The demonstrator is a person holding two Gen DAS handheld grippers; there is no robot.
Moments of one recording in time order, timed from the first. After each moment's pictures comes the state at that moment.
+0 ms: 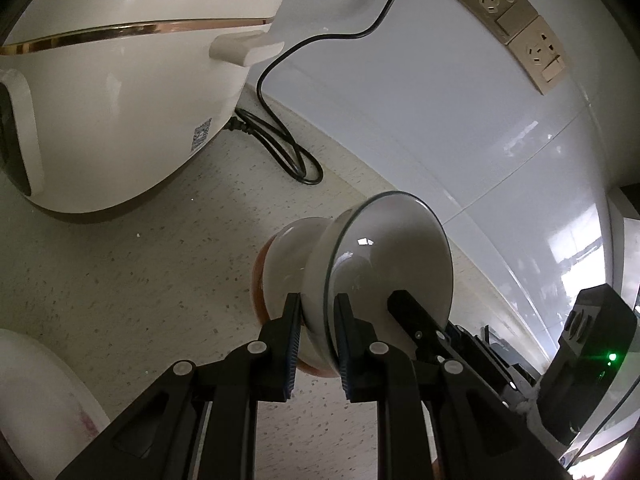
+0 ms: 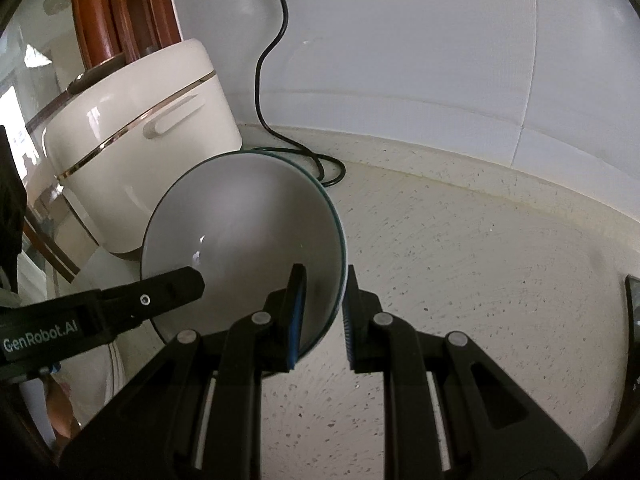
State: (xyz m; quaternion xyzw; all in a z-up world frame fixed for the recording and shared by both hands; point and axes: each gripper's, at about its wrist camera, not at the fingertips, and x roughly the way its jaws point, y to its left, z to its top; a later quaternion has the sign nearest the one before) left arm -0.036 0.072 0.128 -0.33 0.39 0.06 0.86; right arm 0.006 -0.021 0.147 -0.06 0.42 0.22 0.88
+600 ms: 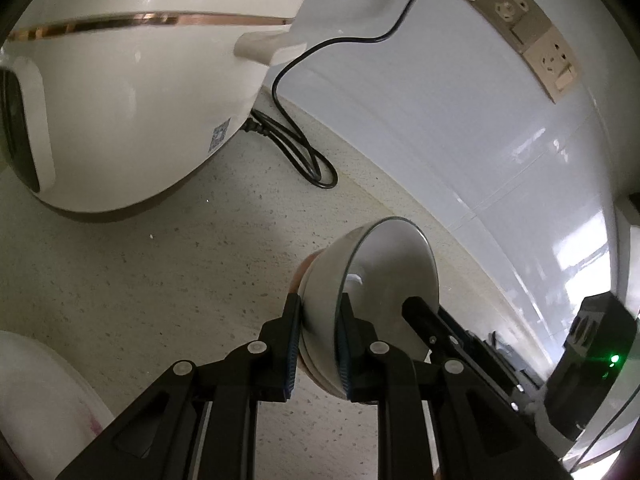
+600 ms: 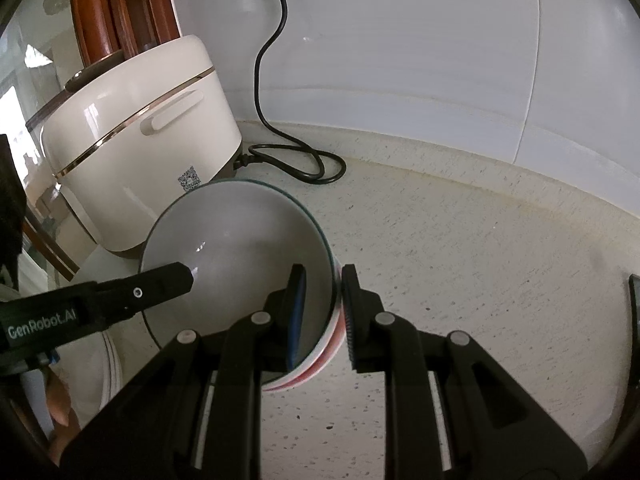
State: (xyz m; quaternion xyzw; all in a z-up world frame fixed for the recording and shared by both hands) left arm -0.041 0.083 0.123 -0.34 0.38 0.07 0.86; right arm 0.009 -0.016 0.145 -0.06 0.43 0.22 0.88
